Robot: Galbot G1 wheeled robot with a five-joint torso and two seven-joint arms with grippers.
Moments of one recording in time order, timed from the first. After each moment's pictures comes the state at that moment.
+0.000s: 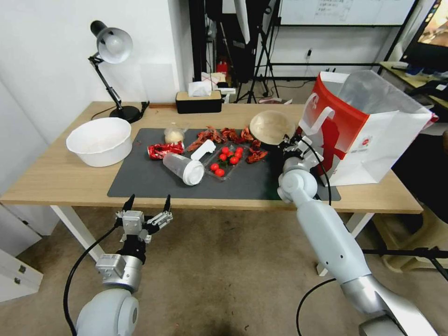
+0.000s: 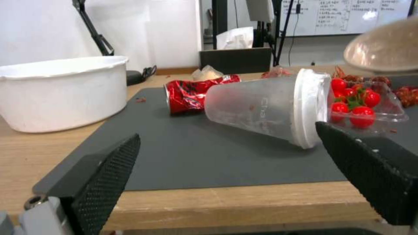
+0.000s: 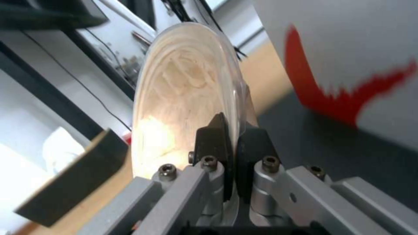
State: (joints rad) left arm 1.61 -1.55 -0.61 -2.14 -0.09 0.03 0.11; right arm -0.63 1.29 0.18 1.40 0.99 0.06 0.45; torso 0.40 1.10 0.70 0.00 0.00
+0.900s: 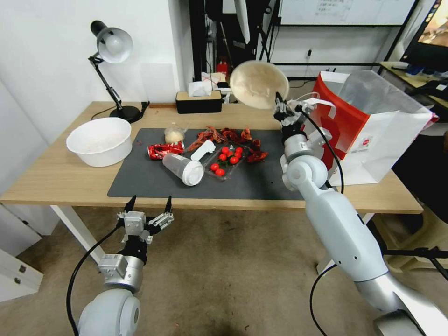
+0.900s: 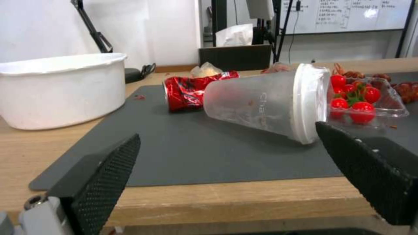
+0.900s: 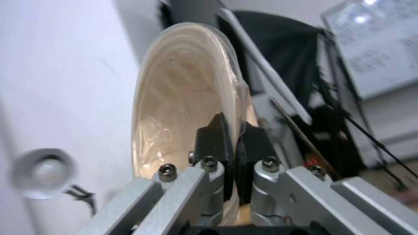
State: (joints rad) left arm 1.61 -1.55 -0.61 -2.14 -0.08 0.03 0.11; right arm -0.59 1.20 0.13 1.63 0.87 0.15 0.09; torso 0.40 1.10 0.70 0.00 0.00
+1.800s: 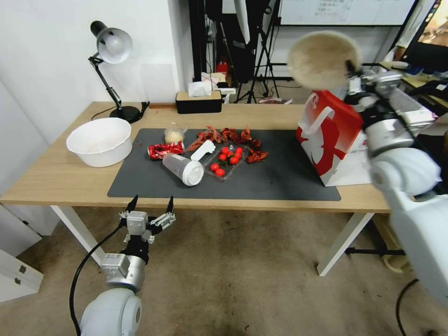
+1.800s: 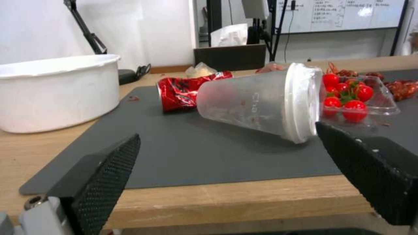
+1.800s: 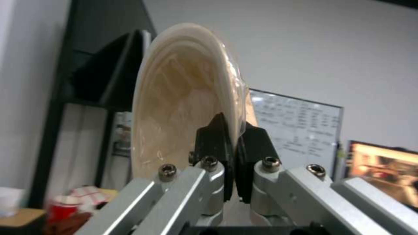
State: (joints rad) left arm 1.61 -1.55 -0.60 -2.14 -0.08 0.03 0.11; right arm -0.82 0.87 0.56 1.92 0.51 -0.11 0.15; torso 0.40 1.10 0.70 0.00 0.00
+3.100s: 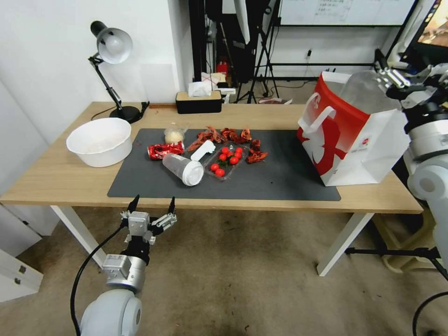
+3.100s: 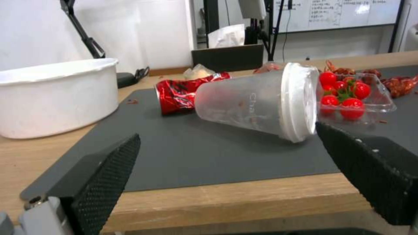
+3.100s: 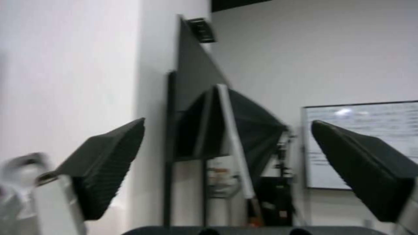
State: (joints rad) left arm 1.61 -1.54 -0.59 -2.14 -0.06 0.02 0.11; right arm -0.98 0.82 0.67 2.08 0.89 0.04 -0.03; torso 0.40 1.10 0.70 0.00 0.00
